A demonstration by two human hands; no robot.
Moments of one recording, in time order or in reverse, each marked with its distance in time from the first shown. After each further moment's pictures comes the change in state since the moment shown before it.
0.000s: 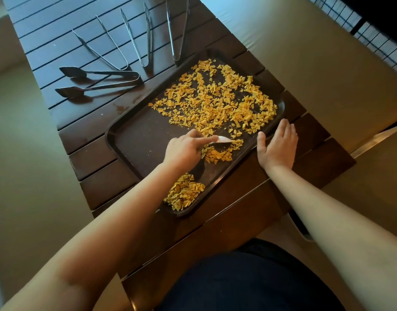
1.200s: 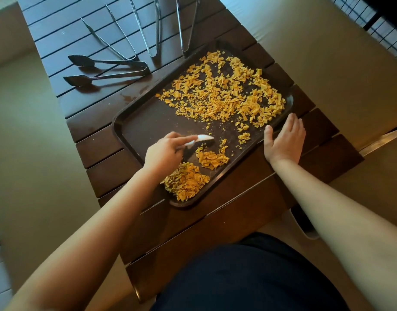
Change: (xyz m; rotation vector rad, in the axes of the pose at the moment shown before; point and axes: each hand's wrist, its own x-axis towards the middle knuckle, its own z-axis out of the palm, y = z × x) left_hand -0.045 -0.034 -0.009 -0.251 0.015 -0.226; right_hand 0.000 0.000 0.002 0.016 0.030 -0.003
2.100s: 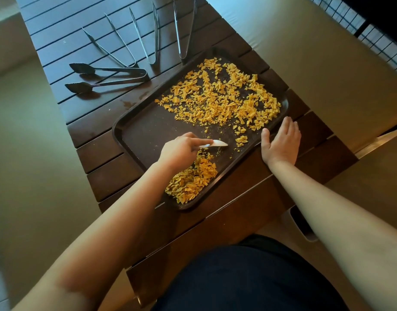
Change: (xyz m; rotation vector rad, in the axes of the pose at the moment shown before) left_hand 0.015 0.031 0.003 0.077 -0.113 0.090; right_hand -0.001 0.000 -0.002 -0.009 -0.020 0.004
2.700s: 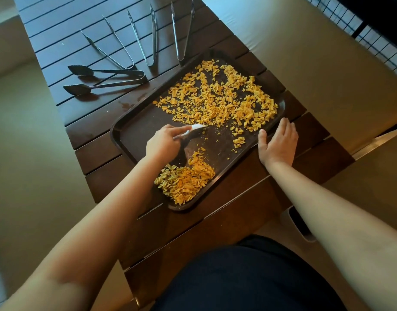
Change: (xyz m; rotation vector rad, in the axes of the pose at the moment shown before) left_hand 0.012 -0.019 -0.012 -0.176 0.140 -0.253; right_hand 0.000 0.000 -0.001 -0.002 -0.006 0.004
